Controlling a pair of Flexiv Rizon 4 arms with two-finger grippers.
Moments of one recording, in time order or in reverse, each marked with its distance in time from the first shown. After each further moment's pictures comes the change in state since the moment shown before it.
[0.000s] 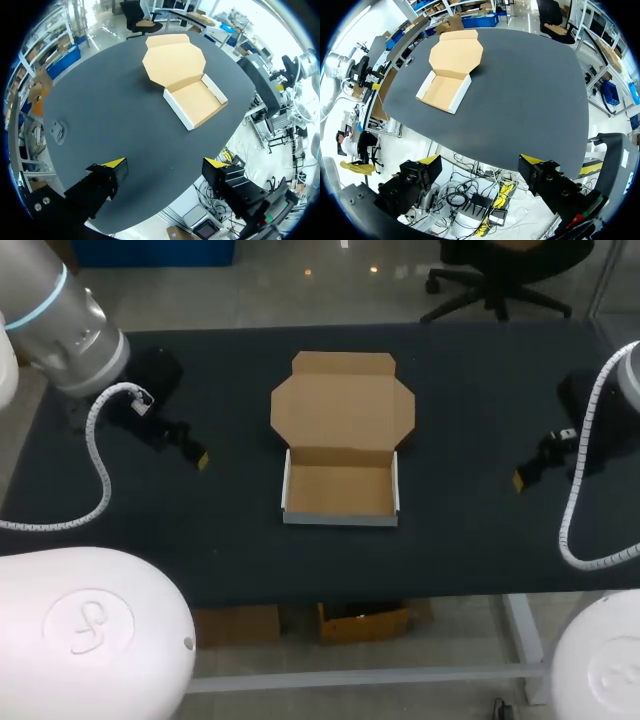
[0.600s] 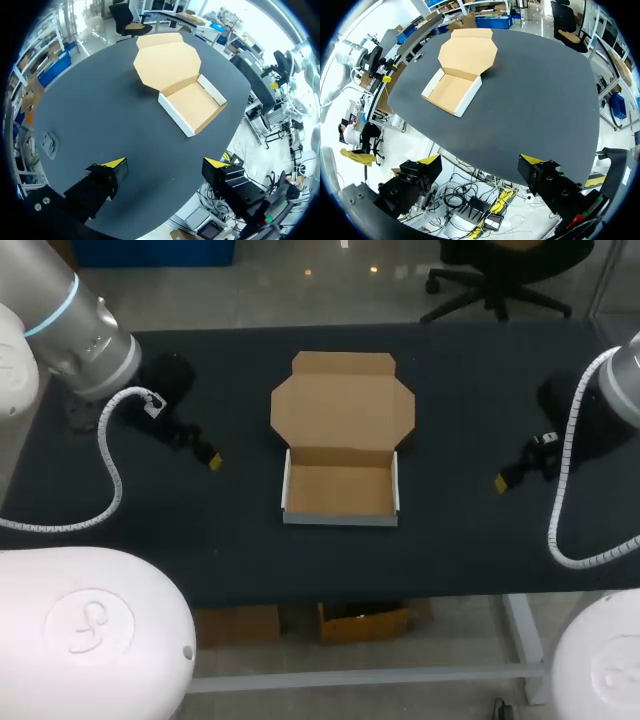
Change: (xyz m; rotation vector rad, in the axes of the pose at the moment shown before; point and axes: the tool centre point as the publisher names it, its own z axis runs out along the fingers) left arm -0.004 -0.018 0.028 0.018 0.048 0.044; right arm 0.007 0.015 0.026 -0.010 0.058 -0.087
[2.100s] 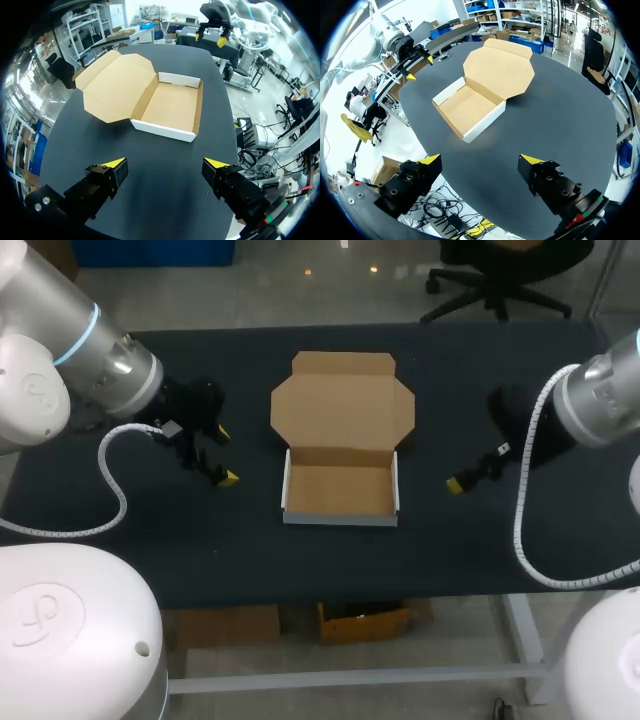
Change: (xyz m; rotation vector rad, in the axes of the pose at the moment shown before) left arm -0.005 -0.031 0.063 0.114 0.089 0.668; right arm 0.018 0.056 0.070 -0.158 0.096 -0.299
